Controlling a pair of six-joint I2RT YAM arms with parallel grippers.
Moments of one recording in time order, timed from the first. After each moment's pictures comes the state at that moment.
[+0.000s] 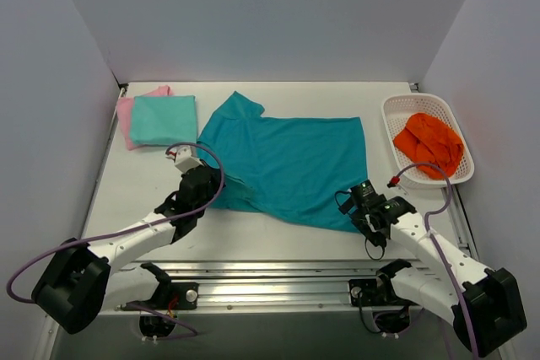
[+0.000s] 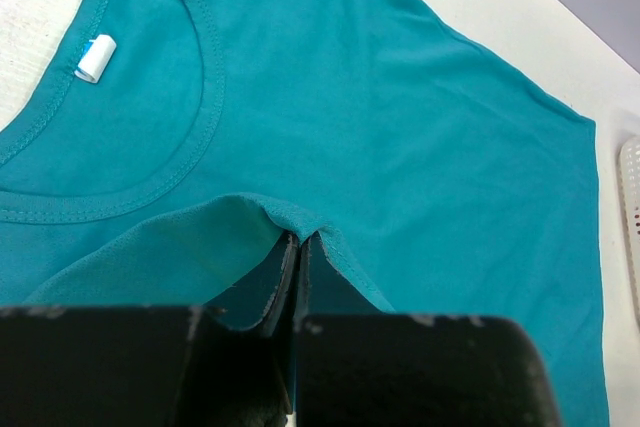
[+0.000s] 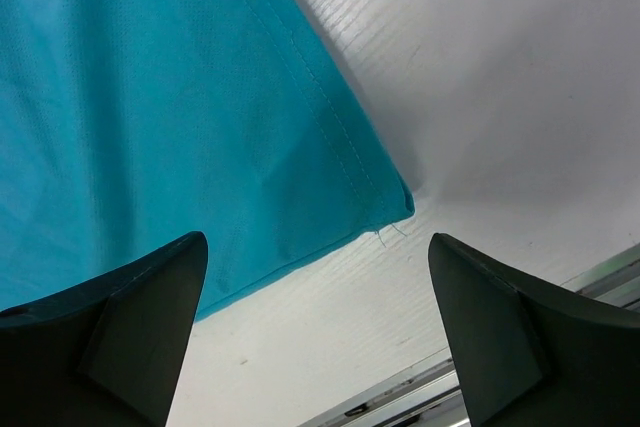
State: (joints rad) left arm -0.61 1.17 0.47 0.30 -0.48 -0.82; right arm 0.45 0.96 0.51 -0.77 0.35 1.26
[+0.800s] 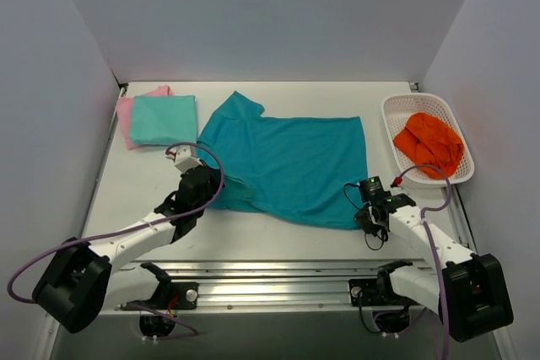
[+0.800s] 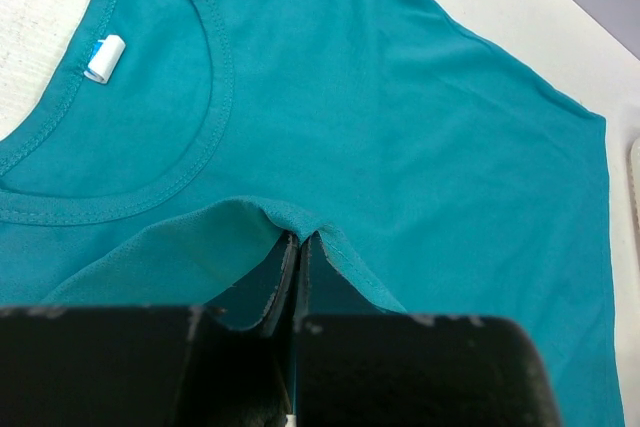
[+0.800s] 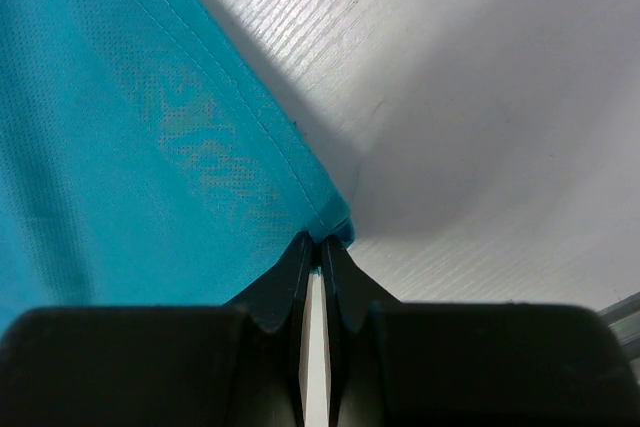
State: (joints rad) left arm -0.60 1.17 0.46 0.31 -0.47 -0.81; right arm 0.27 1.07 0.46 -0.65 0.26 1.12
